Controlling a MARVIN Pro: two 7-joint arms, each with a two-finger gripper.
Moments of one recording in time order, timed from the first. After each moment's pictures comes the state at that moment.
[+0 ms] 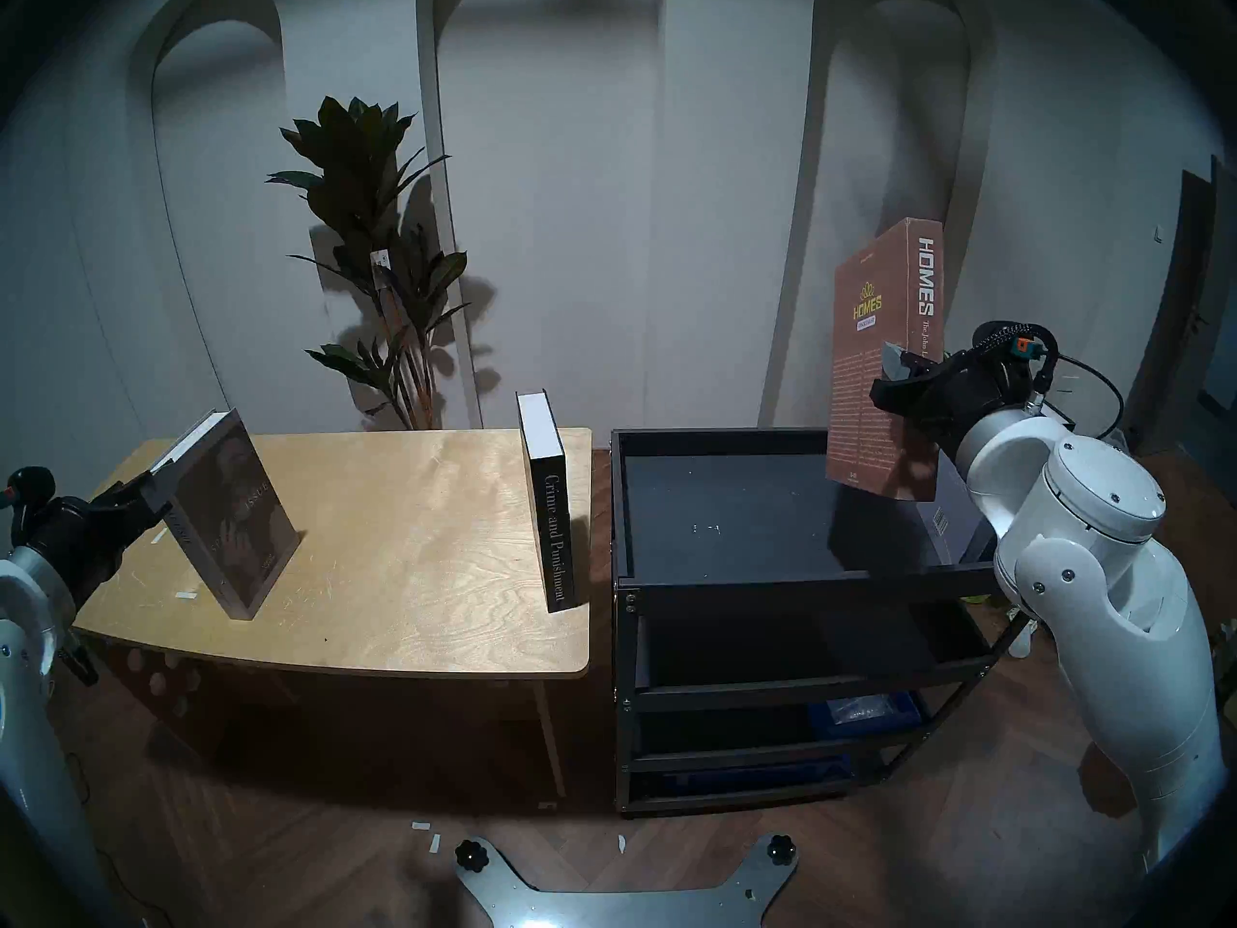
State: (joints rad) left arm 2.02 -1.24 -2.52 -2.23 -0.86 0.70 -0.20; right arm -1.59 -0.73 1.55 -2.33 0.89 0.47 -0.64
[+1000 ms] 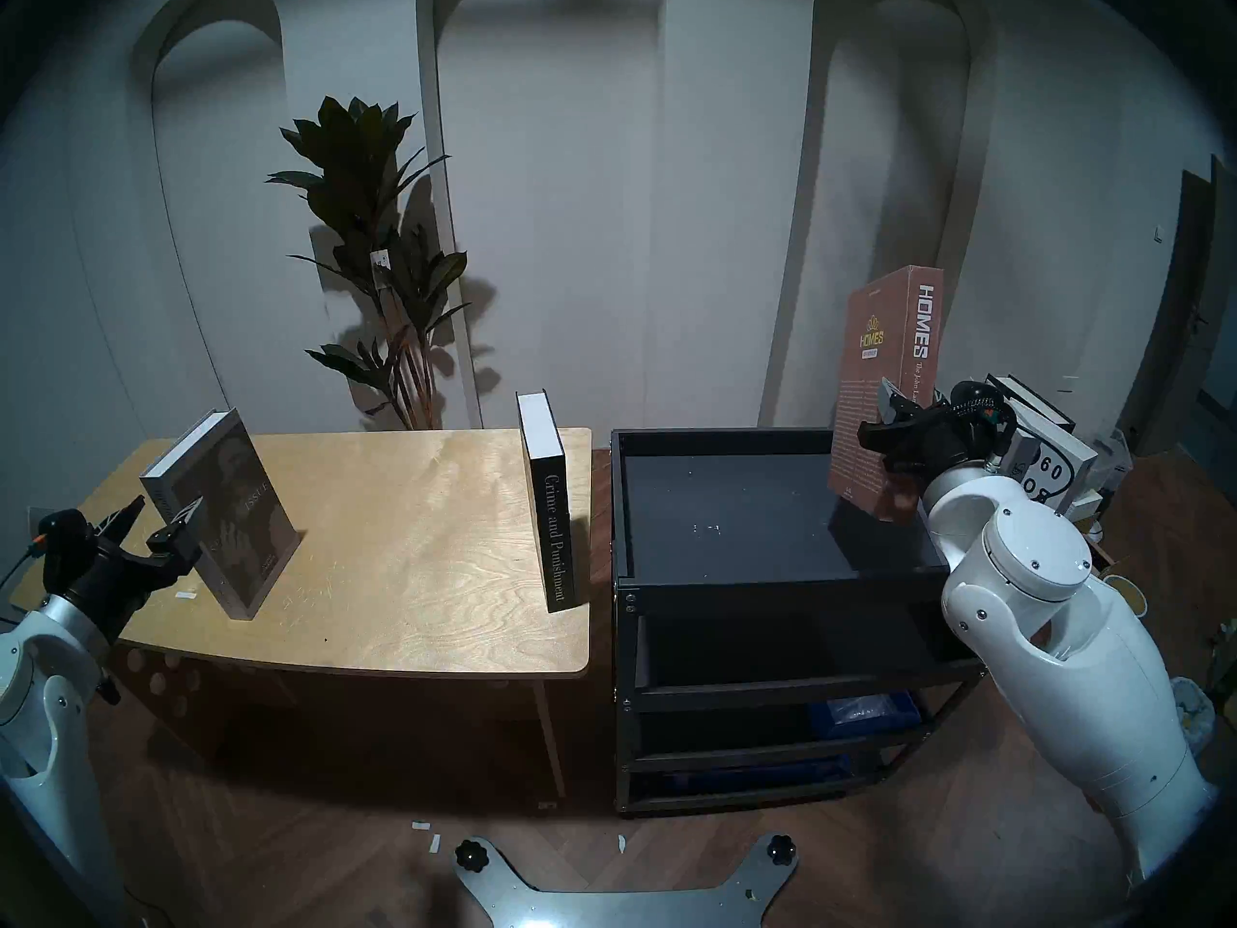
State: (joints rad) left arm 2.12 -1.24 -2.41 -2.11 -0.62 0.32 -0.41; right arm -1.60 -0.79 1.43 -2.11 0.68 0.14 -0.59
